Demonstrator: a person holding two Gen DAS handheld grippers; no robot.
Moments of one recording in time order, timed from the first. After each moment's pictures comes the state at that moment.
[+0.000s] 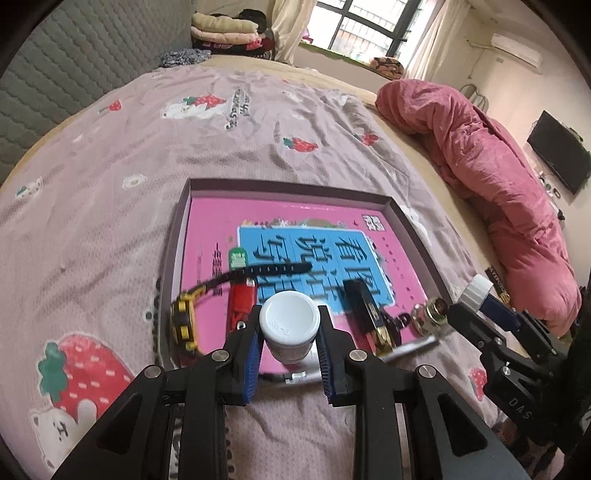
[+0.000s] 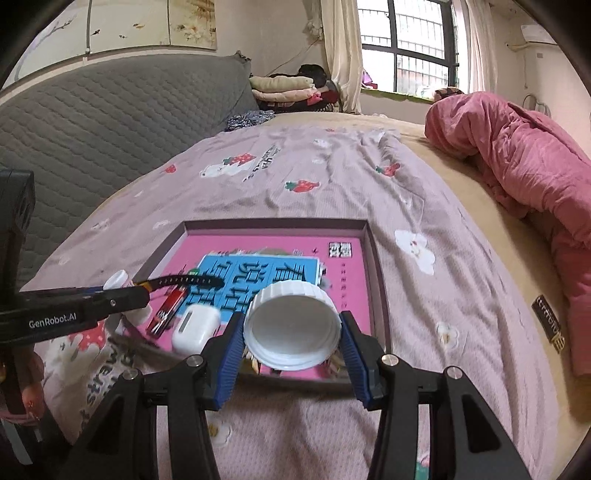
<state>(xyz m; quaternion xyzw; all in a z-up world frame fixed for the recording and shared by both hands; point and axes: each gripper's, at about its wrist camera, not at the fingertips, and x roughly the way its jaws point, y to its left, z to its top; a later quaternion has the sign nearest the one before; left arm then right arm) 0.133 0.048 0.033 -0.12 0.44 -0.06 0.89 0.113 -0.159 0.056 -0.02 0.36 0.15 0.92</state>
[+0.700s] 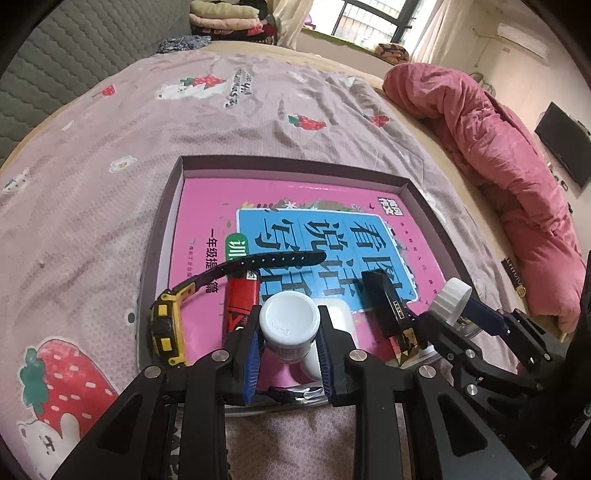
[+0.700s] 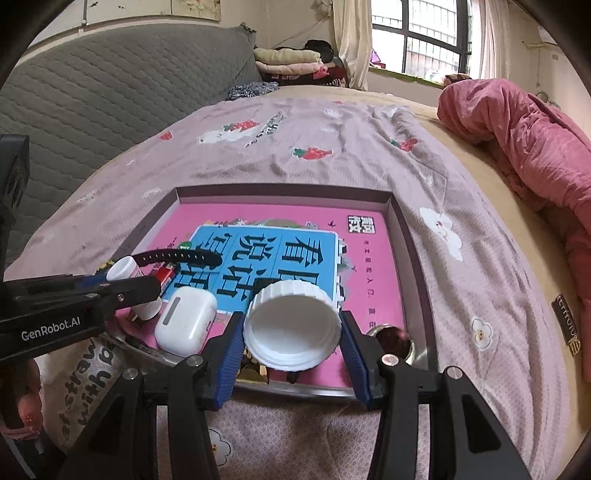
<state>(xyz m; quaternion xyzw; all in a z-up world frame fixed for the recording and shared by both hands) 0.156 0.041 -0.002 -0.11 0.47 -0.06 0.87 0.136 -0.129 0.013 -0.05 0.41 0.15 0.90</state>
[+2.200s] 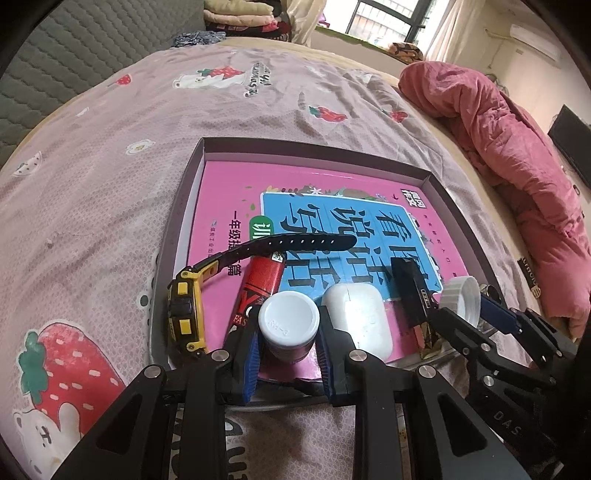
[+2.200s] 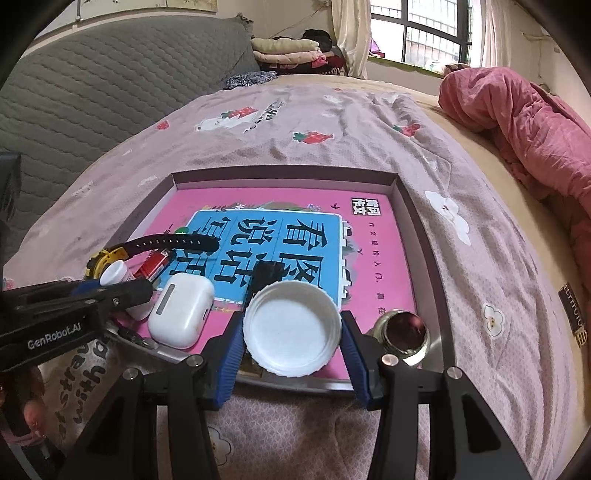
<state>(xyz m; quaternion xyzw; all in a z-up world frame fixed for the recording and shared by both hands) 0.149 0.051 -0.019 -0.12 0.48 -0.03 0.87 0.137 -0.125 0.004 -0.05 0.43 0.15 0.89</state>
